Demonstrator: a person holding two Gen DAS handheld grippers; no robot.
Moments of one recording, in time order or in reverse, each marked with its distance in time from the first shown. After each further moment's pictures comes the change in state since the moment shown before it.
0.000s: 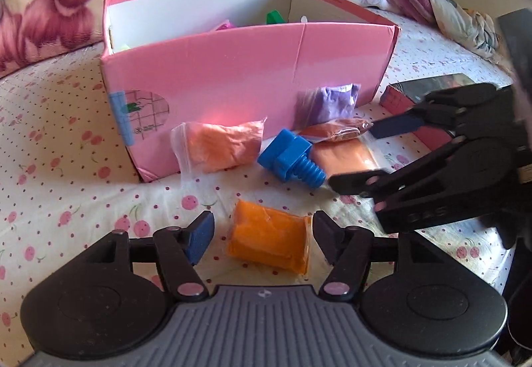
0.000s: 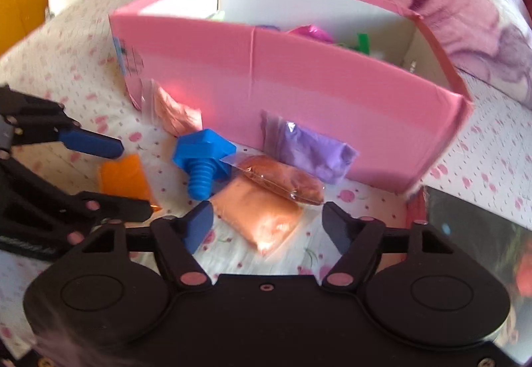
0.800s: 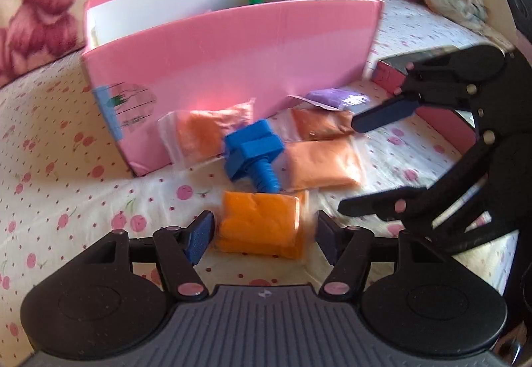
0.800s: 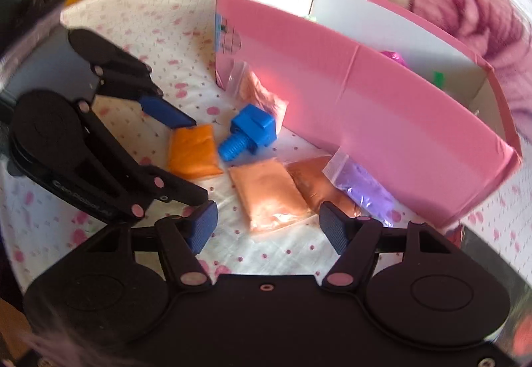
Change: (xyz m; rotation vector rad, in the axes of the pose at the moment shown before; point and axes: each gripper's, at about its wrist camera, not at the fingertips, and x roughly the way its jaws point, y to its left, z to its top) left arm 0.001 0.003 -0.005 0.046 0.039 -0.007; right arm -0.016 0.018 -0.003 -0.278 -0.023 0.156
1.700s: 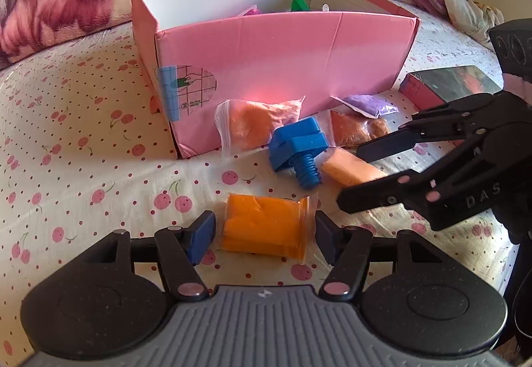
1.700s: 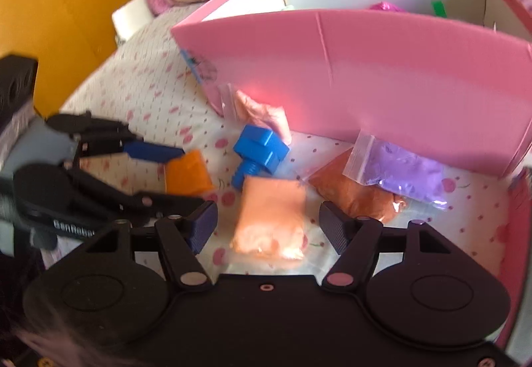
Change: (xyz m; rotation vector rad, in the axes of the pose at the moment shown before) left arm -0.011 0.024 -0.003 -0.053 0.018 0.030; right arm 0.026 -0.027 0.000 0.406 -0.052 0.232
